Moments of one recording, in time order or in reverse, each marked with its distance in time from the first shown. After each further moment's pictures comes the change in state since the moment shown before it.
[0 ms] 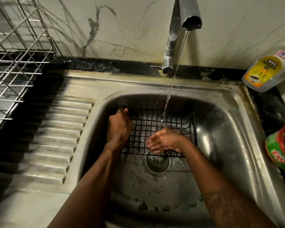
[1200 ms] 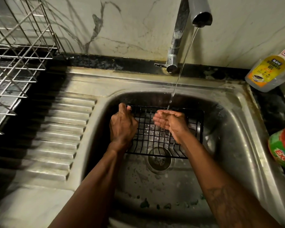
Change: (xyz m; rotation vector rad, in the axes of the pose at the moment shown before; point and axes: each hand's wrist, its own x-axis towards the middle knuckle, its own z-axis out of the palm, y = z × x) left_hand -0.009 0.000 0.001 -0.062 0.140 0.170; right_hand 0.006 -0.022 0.003 0.444 0.400 -0.423
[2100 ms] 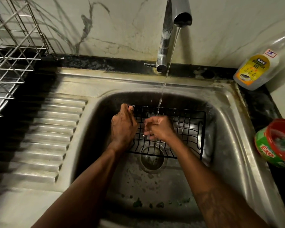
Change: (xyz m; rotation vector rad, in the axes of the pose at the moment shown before) left_hand -0.006 0.013 0.024 -0.032 -0.010 0.066; right_hand -0.013 0.005 0.005 -0.521 -0.052 -0.040
